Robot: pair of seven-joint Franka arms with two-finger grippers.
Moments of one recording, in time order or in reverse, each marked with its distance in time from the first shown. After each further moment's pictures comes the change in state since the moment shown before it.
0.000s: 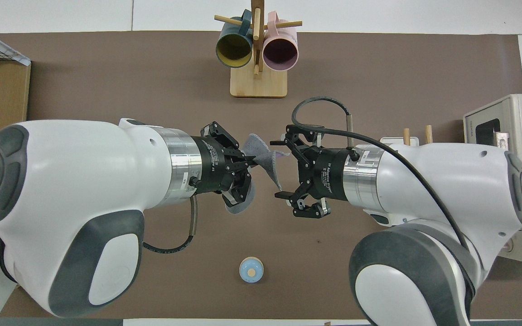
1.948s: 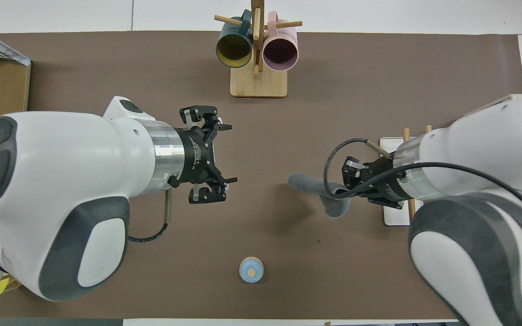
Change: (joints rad) left arm 0.199 -0.007 0.018 -0.046 0.052 -0.060 0.794; right arm -0.323 0.005 -0.030 0.107 -0.559 -0.590 -1.084
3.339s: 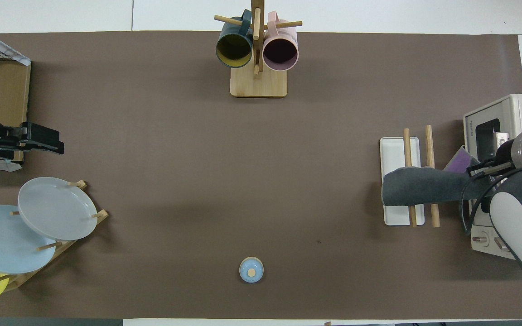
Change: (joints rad) left arm -0.086 0.039 0.378 0.187 0.352 -0.473 1.425; right arm -0.181 -0.010 0.000 -0.125 -0.313 0.193 -0.660
